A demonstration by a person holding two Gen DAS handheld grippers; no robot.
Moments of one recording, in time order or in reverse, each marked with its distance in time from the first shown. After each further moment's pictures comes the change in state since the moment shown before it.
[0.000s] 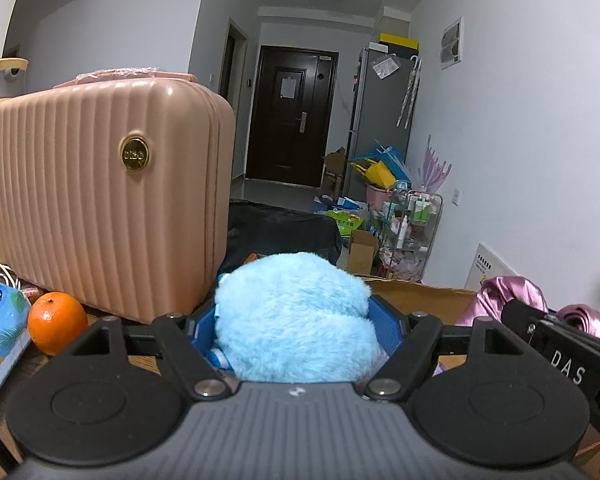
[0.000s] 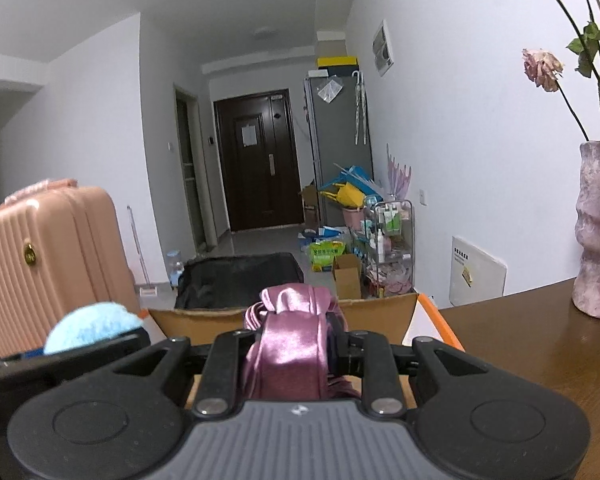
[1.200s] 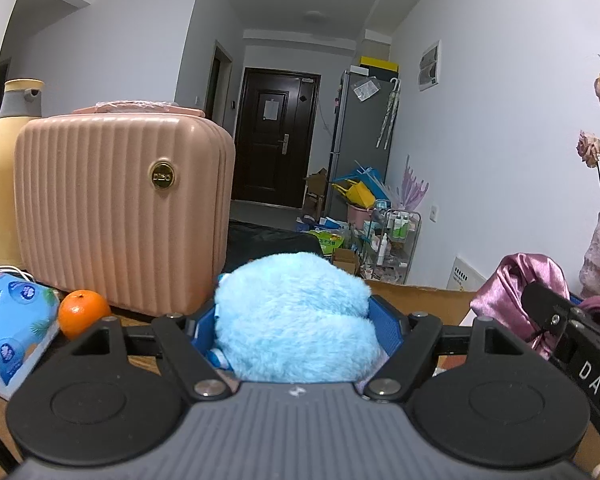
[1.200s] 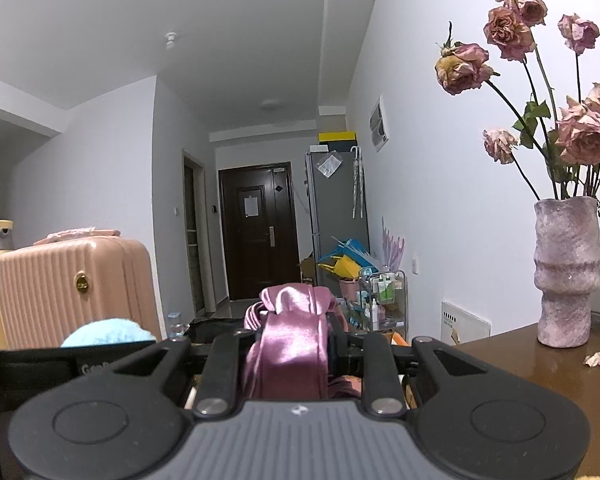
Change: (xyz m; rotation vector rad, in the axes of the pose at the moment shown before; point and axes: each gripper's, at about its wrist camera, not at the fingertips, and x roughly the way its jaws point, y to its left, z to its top) left arm -0.068 0.008 -0.012 0.006 -0.066 -0.059; right arm -0.100 0.005 -0.034 -0.030 -0.244 -0.006
